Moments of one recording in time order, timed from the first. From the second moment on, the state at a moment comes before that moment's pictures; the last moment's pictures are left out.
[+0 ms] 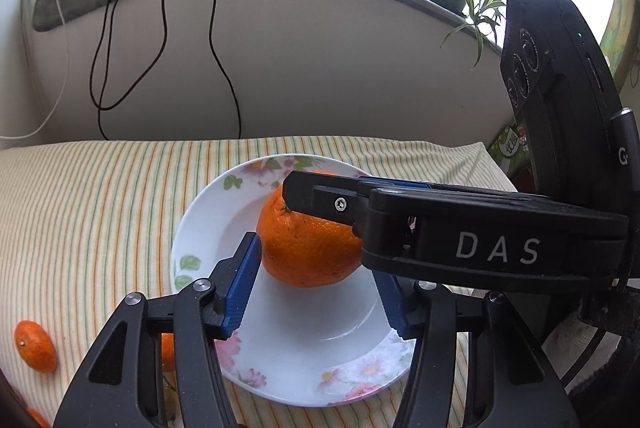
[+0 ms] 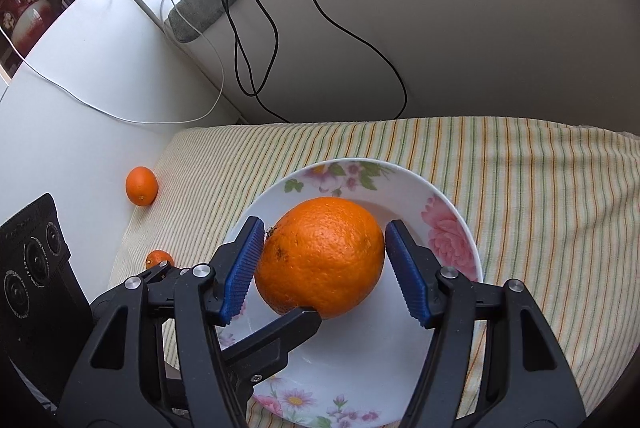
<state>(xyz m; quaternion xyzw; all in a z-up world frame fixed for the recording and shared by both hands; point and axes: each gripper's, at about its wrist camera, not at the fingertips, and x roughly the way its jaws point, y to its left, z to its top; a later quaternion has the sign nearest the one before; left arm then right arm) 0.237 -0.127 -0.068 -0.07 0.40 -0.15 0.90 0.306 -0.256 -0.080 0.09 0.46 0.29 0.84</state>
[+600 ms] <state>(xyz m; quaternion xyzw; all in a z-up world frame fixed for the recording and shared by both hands) 0.191 -0.121 -0.056 -0.06 0.39 -0.16 0.90 0.278 -0.269 -0.049 0.06 0.42 0.24 0.88</state>
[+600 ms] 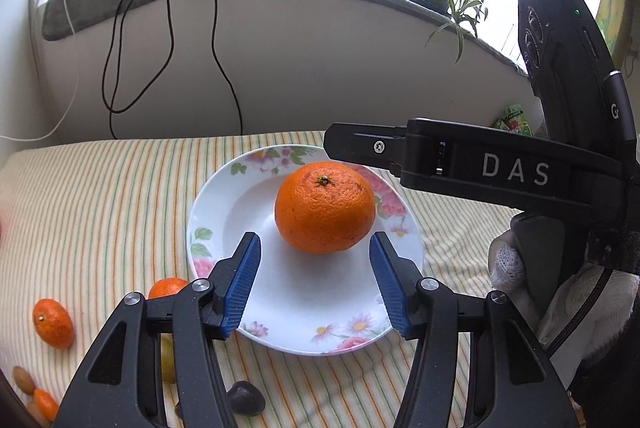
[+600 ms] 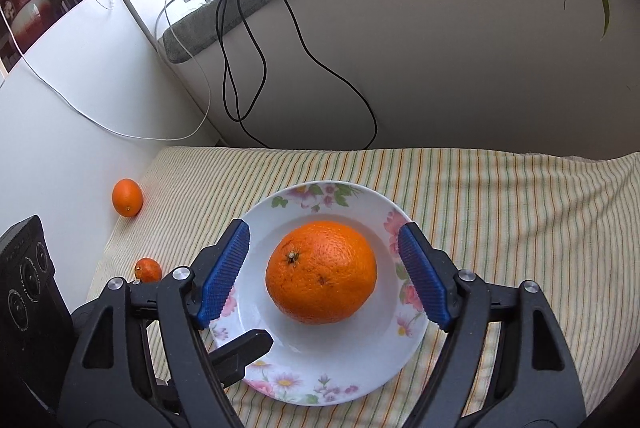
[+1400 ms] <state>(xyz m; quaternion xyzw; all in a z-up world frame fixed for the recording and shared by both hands) 0.110 -0.024 -0.032 -0.05 0.33 -0.09 0.94 0.208 -0.231 -0.002 0.00 0.33 0.25 0.91</state>
